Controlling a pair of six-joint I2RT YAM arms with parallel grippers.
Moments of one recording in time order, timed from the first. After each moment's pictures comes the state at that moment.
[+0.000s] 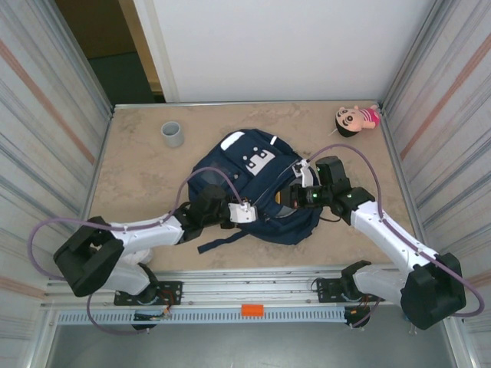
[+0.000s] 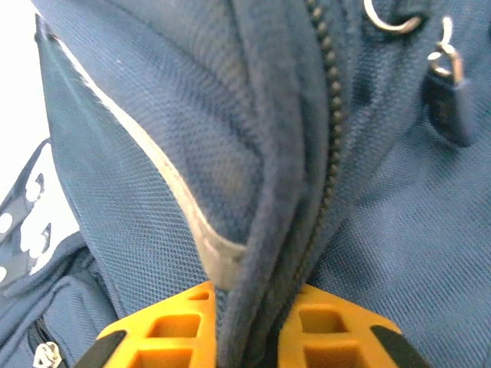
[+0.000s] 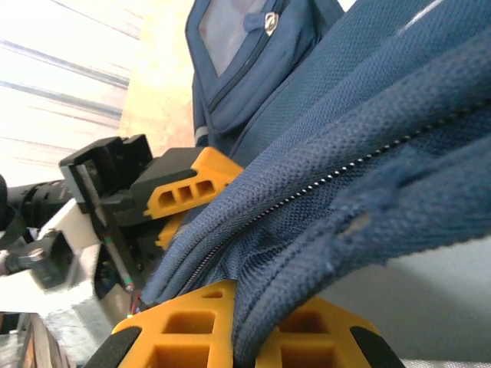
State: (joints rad) left arm -0.84 1.36 0.58 0.23 0.14 0.78; right arm 0.42 1.10 0.74 -0.40 -0.64 0.52
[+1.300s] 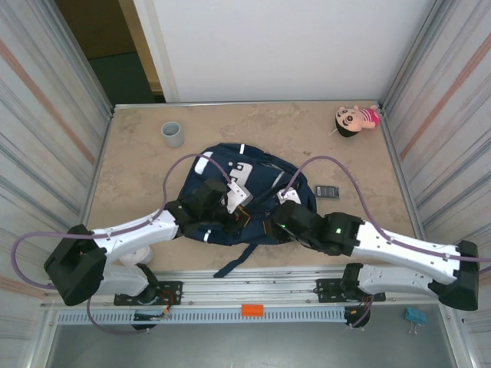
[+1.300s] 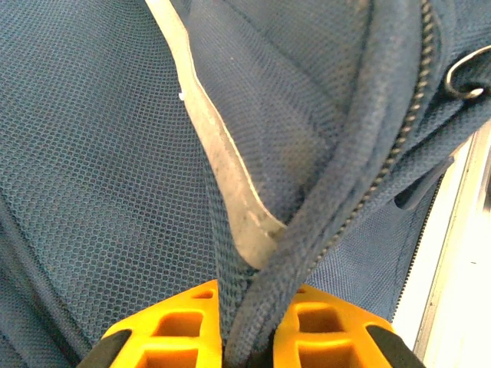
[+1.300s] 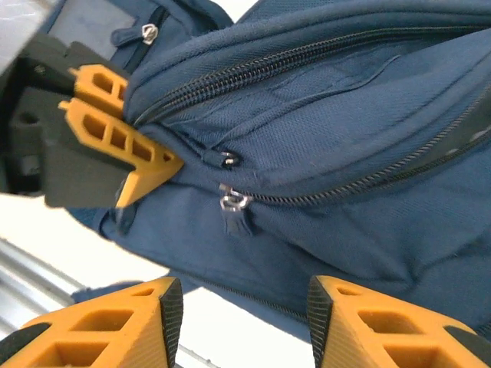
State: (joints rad) left arm -0.83 1.29 0.70 -0.14 0.29 -0.05; right arm 1.17 1.01 0.84 -0.71 0.36 0.73
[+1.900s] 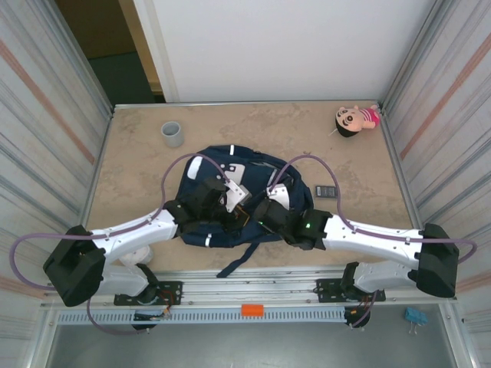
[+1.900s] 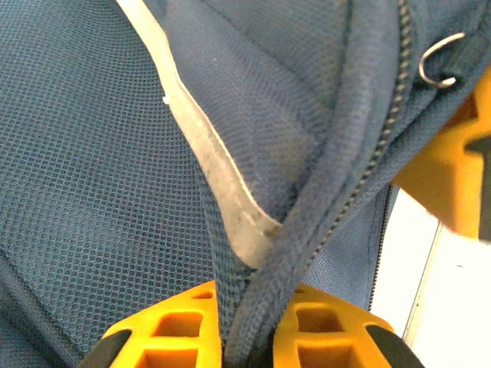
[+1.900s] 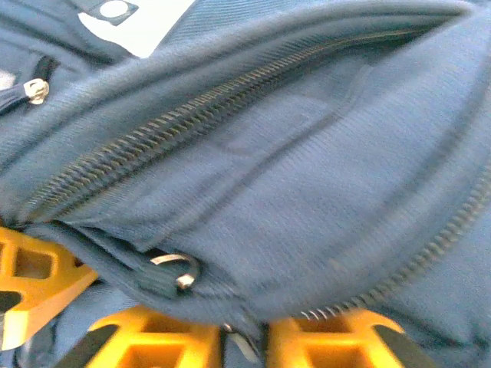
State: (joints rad) left arm -0.82 1.29 0.72 -0.18 0.31 -0.09; right arm 1.15 1.22 0.85 -0.60 0.52 0.80
